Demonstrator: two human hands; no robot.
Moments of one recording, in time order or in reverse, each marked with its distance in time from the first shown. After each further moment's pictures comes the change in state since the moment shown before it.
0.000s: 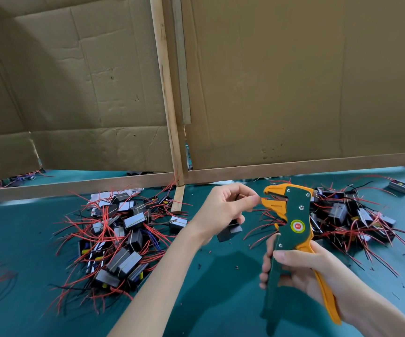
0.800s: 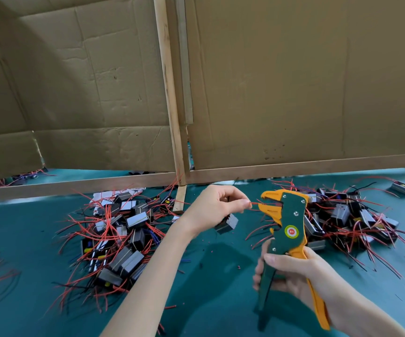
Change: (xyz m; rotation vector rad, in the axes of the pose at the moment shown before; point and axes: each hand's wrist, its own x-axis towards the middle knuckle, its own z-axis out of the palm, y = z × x) left_hand -0.003 0.006 -0.017 0.292 0.032 -0.041; right_hand 0.003 0.018 0.006 -0.023 0.057 0.038
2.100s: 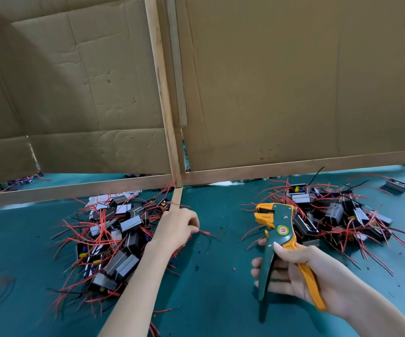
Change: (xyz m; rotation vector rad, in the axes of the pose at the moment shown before) left_hand 0.002 -0.088 -0.027 0.842 0.105 -0.236; right_hand -0.002 -0.015 -0.020 0.221 0.066 0.230
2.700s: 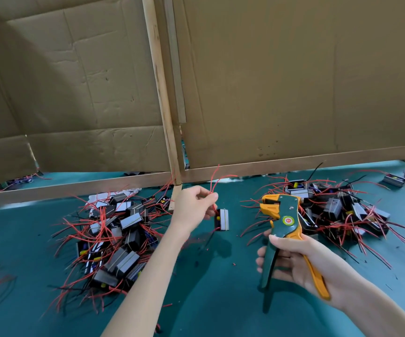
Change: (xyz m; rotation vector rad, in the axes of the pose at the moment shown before) left_hand 0.001 0.048 -0.016 -0.897 0.162 -0.108; right_hand -0.002 0.000 0.008 -0.113 0.082 -0.151
